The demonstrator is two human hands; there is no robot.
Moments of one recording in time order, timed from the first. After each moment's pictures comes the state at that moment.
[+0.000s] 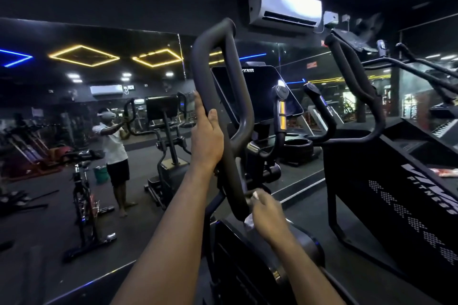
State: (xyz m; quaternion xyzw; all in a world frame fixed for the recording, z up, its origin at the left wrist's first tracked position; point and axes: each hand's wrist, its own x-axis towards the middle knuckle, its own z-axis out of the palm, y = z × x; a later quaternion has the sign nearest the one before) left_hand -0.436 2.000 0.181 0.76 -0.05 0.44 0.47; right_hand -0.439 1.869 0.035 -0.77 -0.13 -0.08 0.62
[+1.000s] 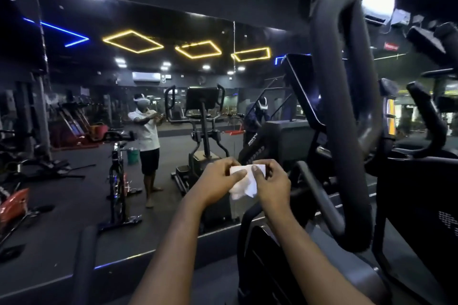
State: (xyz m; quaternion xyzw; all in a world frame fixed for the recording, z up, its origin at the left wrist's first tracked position) left_hand -0.415 2.230 0.084 0.88 -0.05 0.26 0.39; right_hand -0.357 2.091 0.051 -0.67 -0.19 -0.22 0.69
